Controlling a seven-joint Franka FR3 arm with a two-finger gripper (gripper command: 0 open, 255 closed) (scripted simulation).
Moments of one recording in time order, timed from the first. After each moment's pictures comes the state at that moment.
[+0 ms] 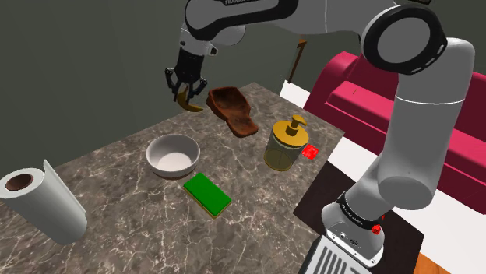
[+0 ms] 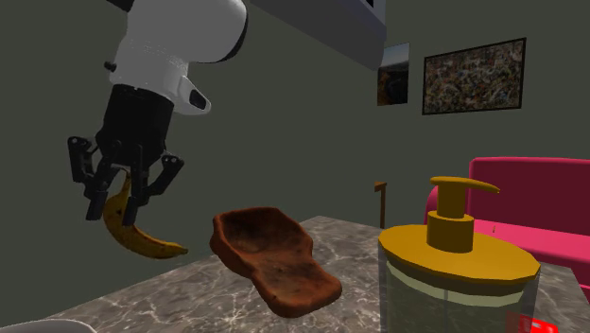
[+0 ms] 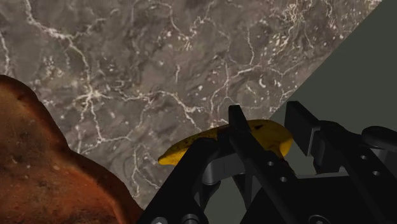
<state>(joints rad) 0.17 0.43 0.23 -1.57 0.21 2.04 0.82</state>
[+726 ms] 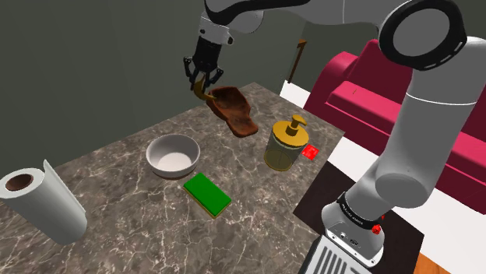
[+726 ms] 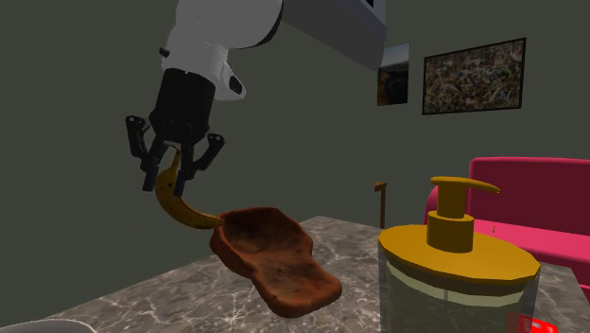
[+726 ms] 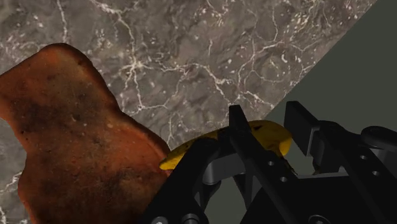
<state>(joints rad) 0.09 0.34 0.20 -1.62 0.24 1.97 0.73</state>
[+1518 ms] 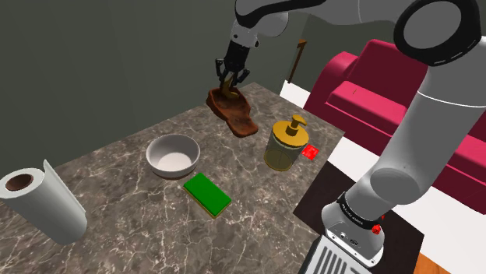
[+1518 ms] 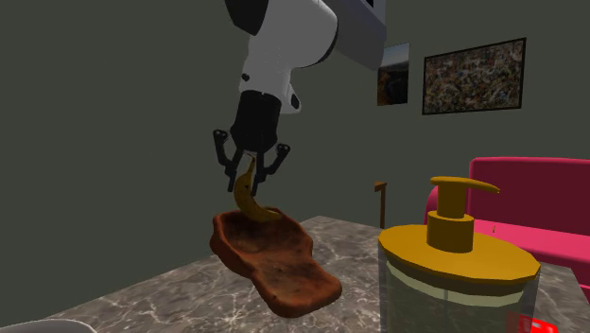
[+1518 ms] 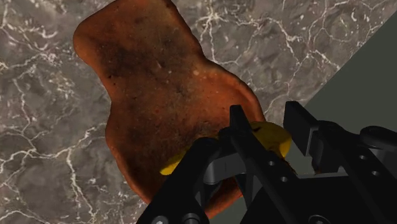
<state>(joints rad) -0.05 0.24 0.14 -1.77 0.27 1.98 0.51</state>
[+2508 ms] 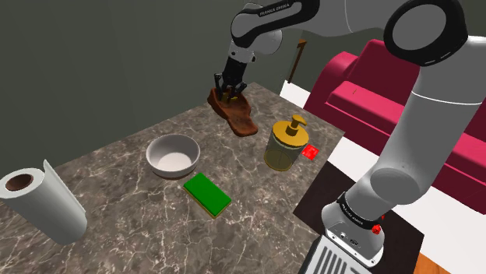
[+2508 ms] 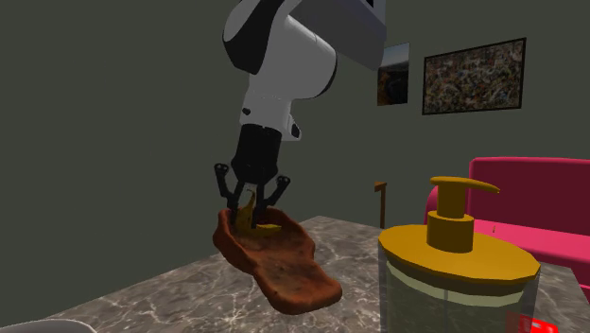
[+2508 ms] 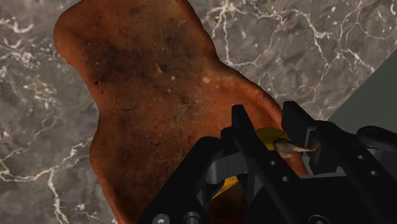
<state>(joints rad) -0.04 0.30 0.14 -1.85 0.28 2.10 0.48</state>
